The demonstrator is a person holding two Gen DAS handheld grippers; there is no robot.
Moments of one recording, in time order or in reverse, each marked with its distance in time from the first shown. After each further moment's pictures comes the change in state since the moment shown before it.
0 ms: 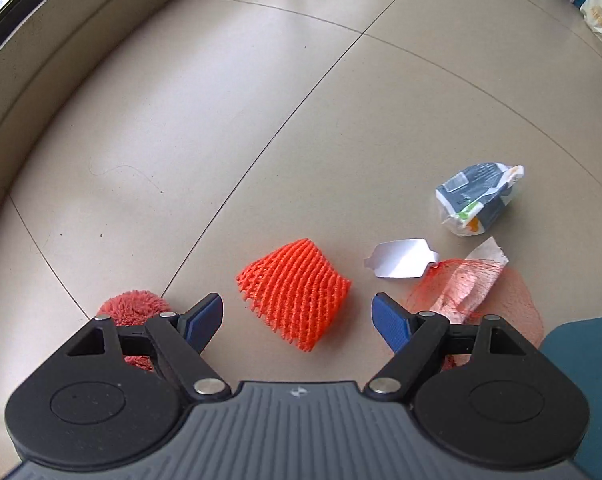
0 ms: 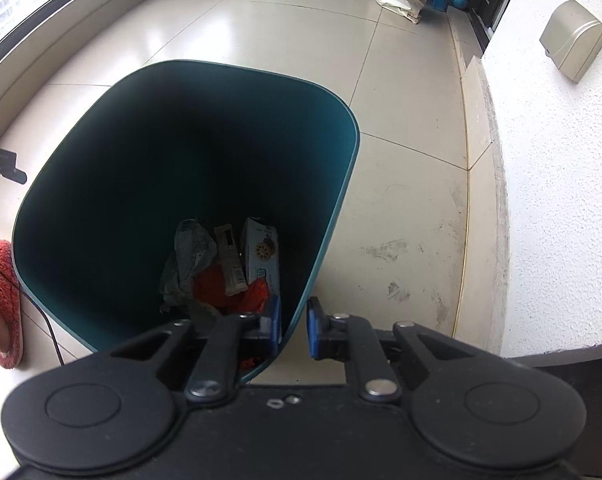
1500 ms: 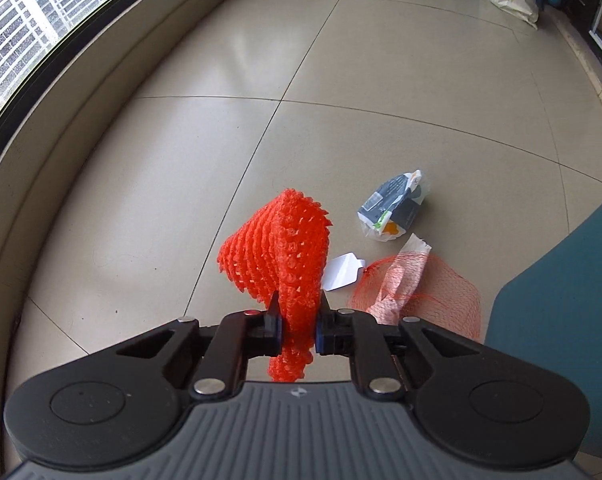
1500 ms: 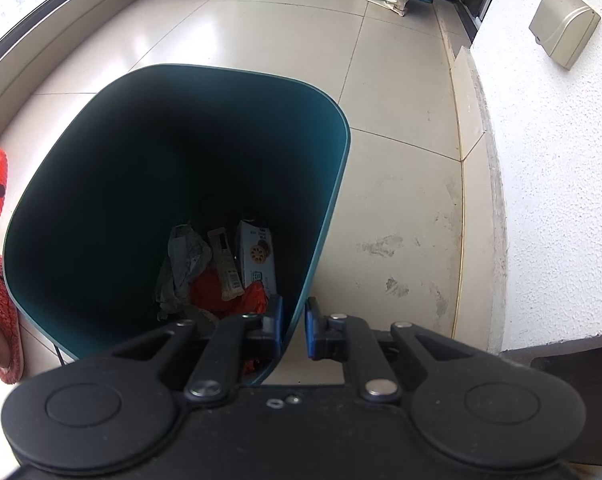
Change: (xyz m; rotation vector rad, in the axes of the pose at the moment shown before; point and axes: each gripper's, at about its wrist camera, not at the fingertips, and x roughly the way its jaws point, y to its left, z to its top) left arm -0.127 -0.061 -0.043 0.274 -0.201 -0.041; right arm -0.002 0.003 -0.003 0.024 -0.008 -0.017
